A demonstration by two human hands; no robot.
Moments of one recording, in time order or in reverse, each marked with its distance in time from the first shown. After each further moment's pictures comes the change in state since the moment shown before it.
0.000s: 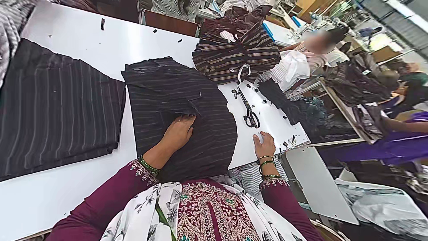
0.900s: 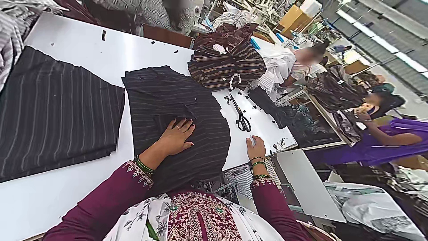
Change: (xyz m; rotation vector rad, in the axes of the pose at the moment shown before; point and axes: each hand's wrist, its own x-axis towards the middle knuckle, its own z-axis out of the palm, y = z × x) left_hand -0.003 0.005 -0.013 0.253 -0.382 0.040; right_hand -0.002 -0.005 -0.001 -0.044 0.005 0.039
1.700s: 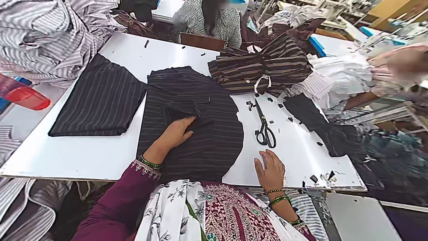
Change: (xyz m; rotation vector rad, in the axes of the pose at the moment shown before) left_hand 0.008 0.014 0.013 -0.274 0.475 -0.225; right_hand 0.001 0.026 0.015 0.168 -0.023 -0.604
